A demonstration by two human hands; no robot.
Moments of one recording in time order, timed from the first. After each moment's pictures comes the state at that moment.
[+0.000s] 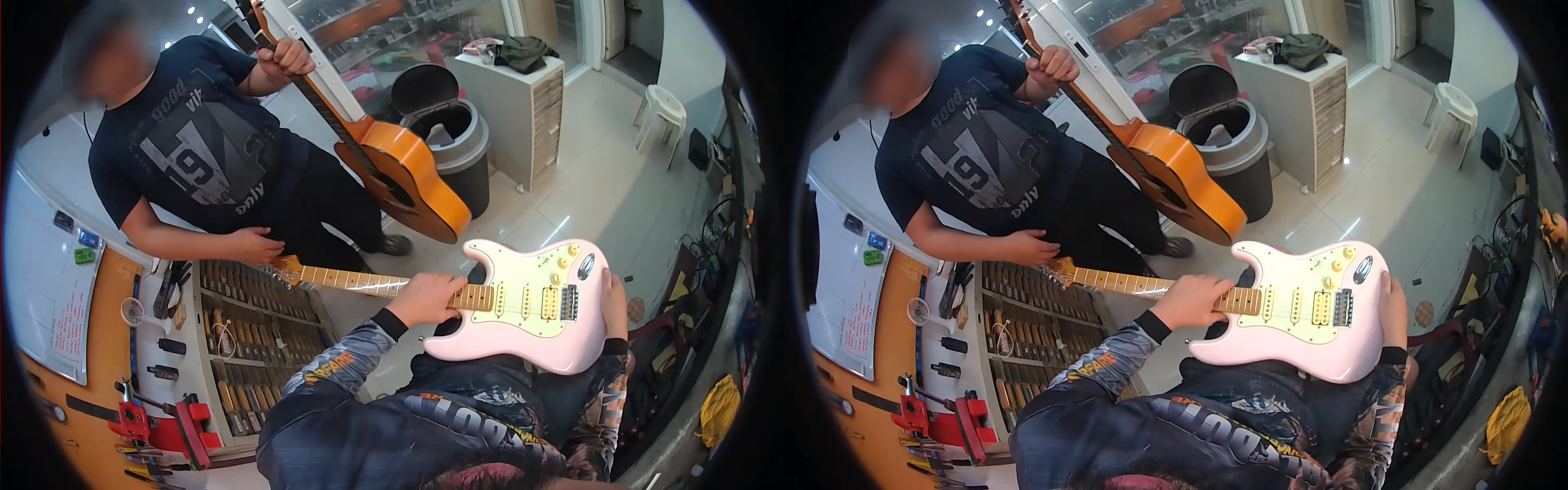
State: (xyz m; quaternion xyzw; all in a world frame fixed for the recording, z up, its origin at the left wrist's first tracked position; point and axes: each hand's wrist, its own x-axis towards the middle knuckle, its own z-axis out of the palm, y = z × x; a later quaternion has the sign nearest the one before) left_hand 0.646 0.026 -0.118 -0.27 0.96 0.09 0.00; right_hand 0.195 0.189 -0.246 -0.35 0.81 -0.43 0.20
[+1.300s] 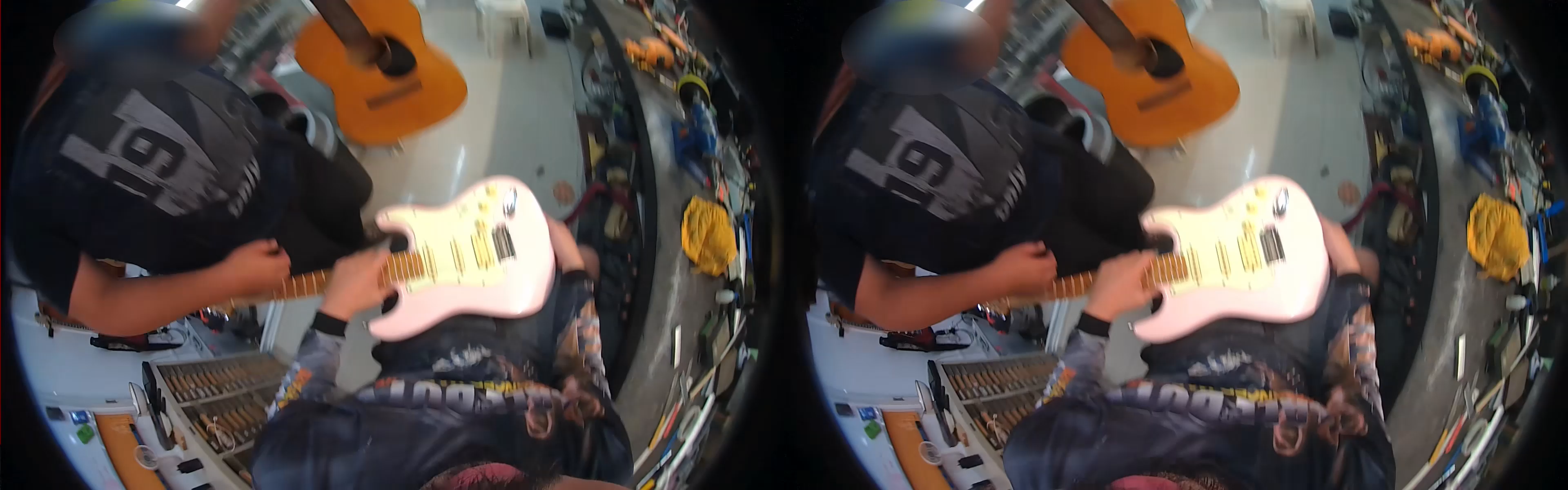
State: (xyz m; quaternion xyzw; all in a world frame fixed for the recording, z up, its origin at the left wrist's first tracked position) left_hand 0.613 -0.009 -0.107 -0.16 0.98 0.09 0.00; right_hand 0.205 0.281 -0.310 -0.30 0.73 -0.55 0.27
